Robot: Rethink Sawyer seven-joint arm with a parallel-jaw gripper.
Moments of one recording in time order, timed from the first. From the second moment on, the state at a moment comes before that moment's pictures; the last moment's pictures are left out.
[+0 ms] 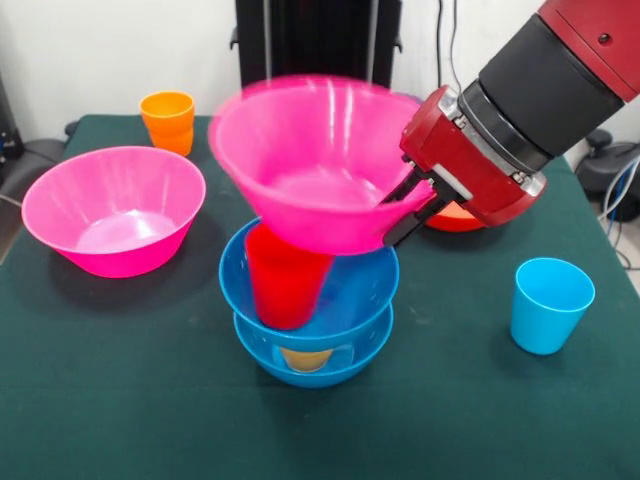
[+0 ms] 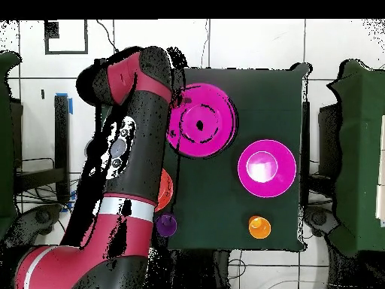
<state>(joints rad) 0.20 -0.19 -0.49 0.70 -0.18 1.13 2.28</state>
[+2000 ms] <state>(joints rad) 0.11 -0.18 -0.49 0.50 -0.14 1.34 2.28</state>
